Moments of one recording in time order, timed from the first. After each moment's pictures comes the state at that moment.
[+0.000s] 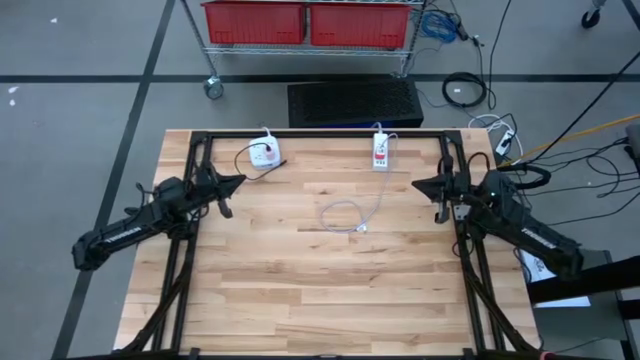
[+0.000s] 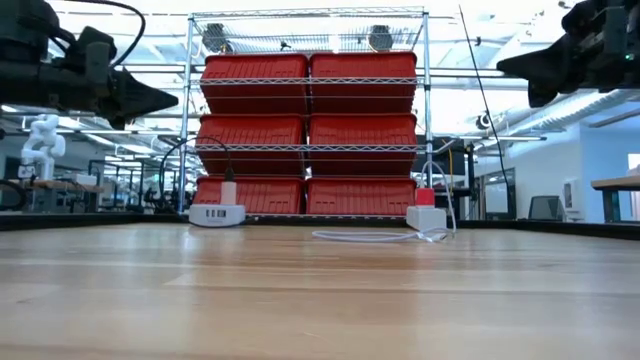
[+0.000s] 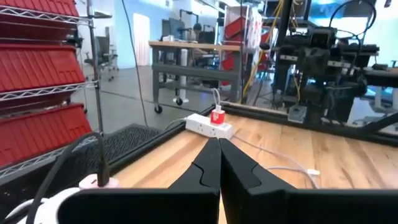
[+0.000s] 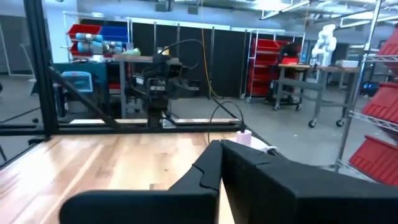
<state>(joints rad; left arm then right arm) 0.44 0.00 0.01 0.04 0.03 -0.05 -0.57 0.00 0.14 -0.02 -0.40 0.01</state>
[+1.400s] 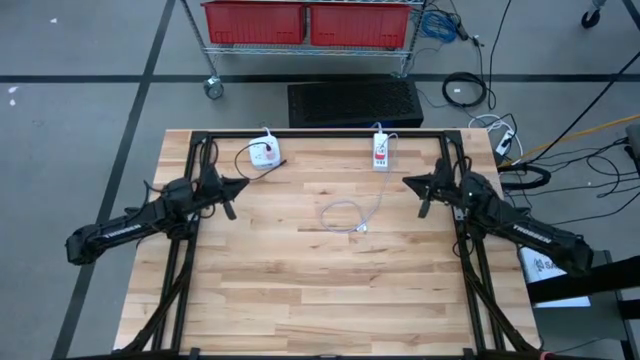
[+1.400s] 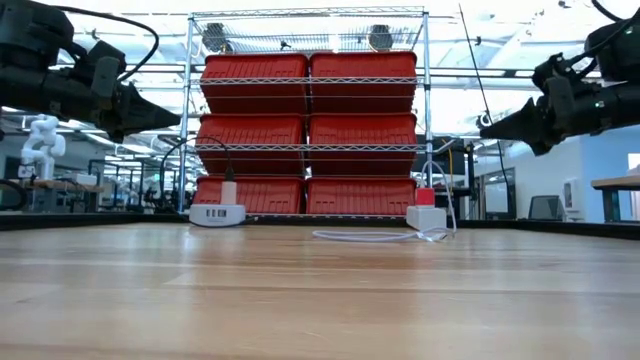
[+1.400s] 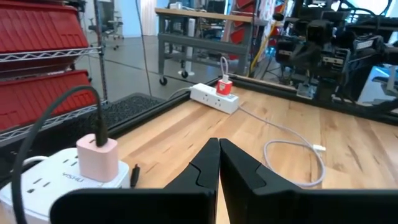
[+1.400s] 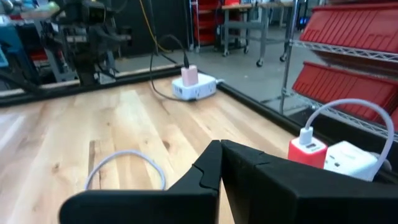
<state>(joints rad) 0.40 0.10 0.01 0.01 -0.05 -0.10 -0.56 0.15 0.01 0.03 -0.13 0.06</state>
